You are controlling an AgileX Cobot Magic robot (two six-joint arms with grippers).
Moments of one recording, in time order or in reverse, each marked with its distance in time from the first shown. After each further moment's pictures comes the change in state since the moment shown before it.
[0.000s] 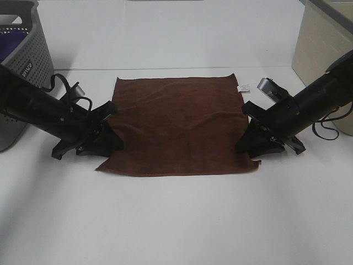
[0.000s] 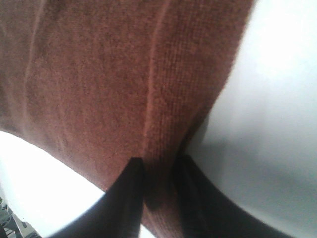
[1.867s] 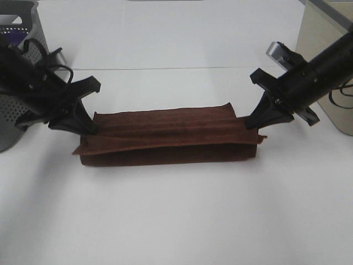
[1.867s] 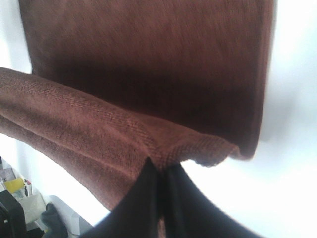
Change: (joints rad) left arm -0.008 -0.271 -0.021 0.463 0.111 -0.377; right arm 0.009 -0.215 -0.023 -0.097 0.103 0.123
